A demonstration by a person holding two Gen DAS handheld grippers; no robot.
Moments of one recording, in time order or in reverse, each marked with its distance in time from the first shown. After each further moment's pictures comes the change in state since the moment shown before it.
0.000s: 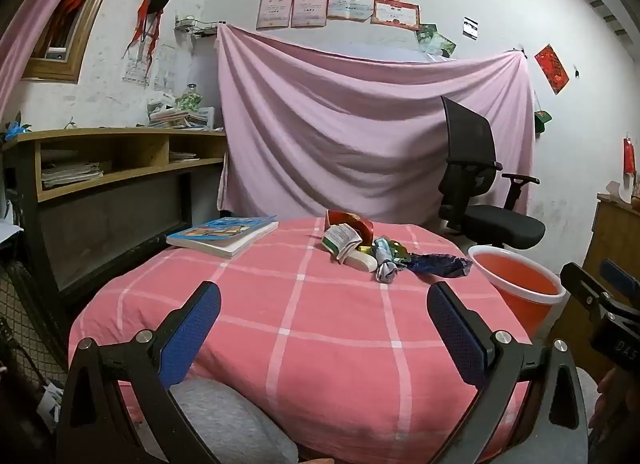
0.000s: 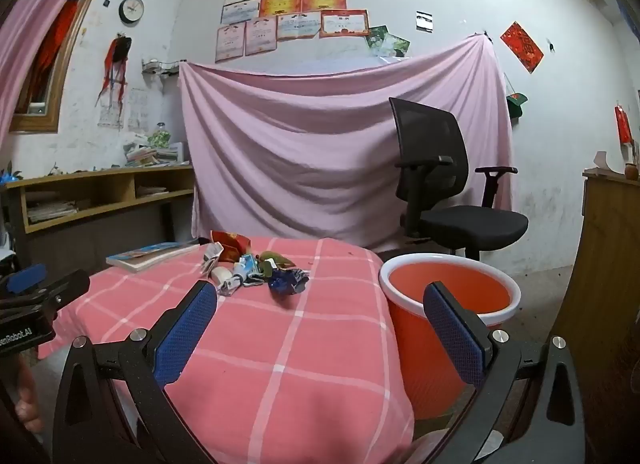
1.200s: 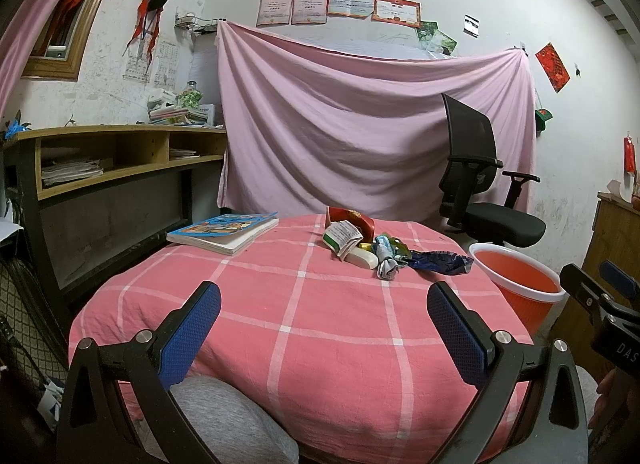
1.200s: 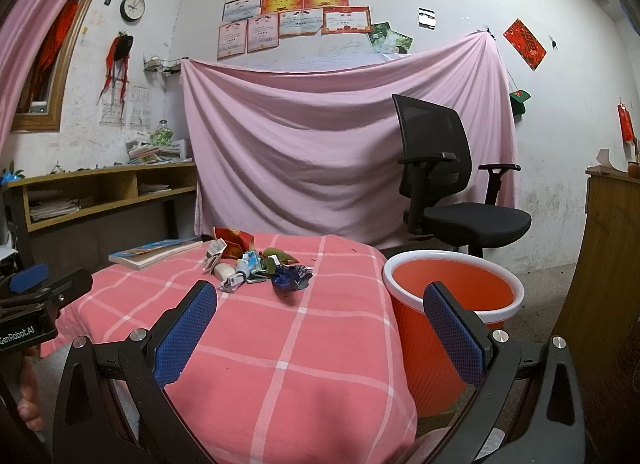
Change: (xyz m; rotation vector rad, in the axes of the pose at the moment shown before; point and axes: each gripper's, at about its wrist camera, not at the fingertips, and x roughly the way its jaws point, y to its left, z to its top) left arm -0.002 0.004 0.001 -0.003 0.011 -0.001; right arm 0.003 0.002 -0.002 0.002 0.003 0.004
